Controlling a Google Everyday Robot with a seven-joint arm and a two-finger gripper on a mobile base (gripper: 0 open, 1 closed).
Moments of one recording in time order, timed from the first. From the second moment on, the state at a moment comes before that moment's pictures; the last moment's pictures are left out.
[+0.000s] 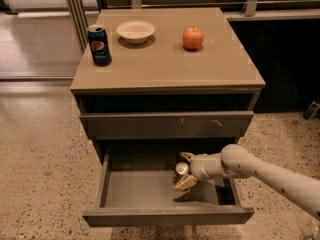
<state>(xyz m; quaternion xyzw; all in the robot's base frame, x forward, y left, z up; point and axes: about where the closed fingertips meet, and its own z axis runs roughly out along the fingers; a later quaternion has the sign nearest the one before) 0.575 -0.088 0.430 -0.57 0.71 0.22 0.36</state>
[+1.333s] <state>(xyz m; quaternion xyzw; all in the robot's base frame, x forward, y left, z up) 0.552 -0.079 0.470 -0.58 0.68 0.24 0.37</state>
